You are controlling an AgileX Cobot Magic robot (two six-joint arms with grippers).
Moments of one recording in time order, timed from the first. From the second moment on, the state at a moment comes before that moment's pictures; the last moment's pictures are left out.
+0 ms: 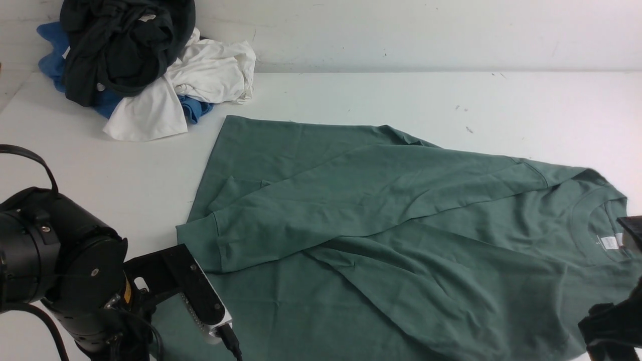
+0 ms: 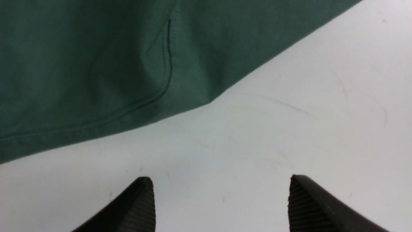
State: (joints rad) right arm 0.15 1.31 -0.71 -0.04 1.02 0.07; left arm -0.42 1.42 -0.71 0.16 0.84 0.35
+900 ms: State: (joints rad) right arm 0.30 1.61 -0.73 -0.22 0.84 -0.39; left arm -0.42 1.42 -0.70 0.14 0.81 0.35
